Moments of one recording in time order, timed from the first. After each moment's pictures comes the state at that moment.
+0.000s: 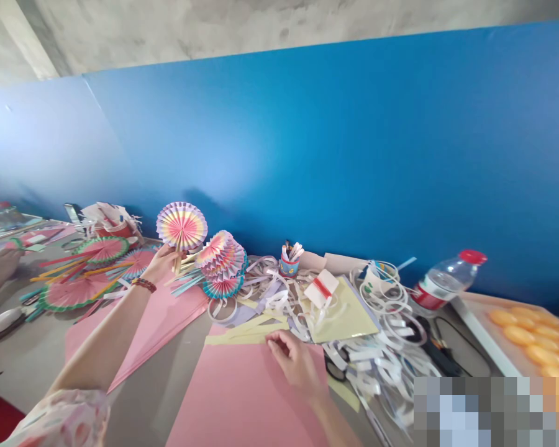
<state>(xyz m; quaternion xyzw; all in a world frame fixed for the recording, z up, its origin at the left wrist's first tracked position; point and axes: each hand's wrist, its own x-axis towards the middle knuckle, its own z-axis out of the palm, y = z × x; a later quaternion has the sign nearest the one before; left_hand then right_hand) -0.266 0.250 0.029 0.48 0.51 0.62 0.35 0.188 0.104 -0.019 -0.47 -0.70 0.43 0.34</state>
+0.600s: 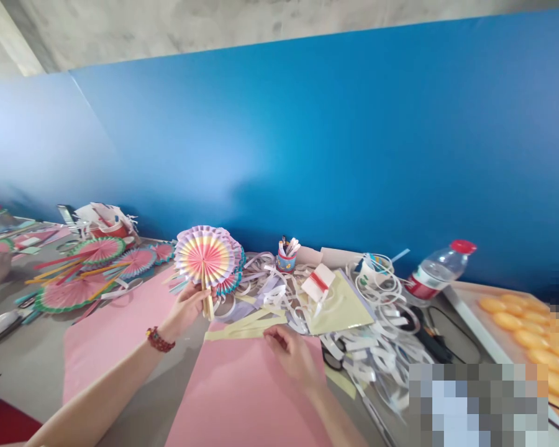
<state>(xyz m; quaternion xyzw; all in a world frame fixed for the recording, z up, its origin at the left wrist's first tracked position) -0.110 0.138 0.016 0.41 0.40 0.60 0.55 0.188 0.103 -0.020 -0.46 -0.70 0.43 0.34</state>
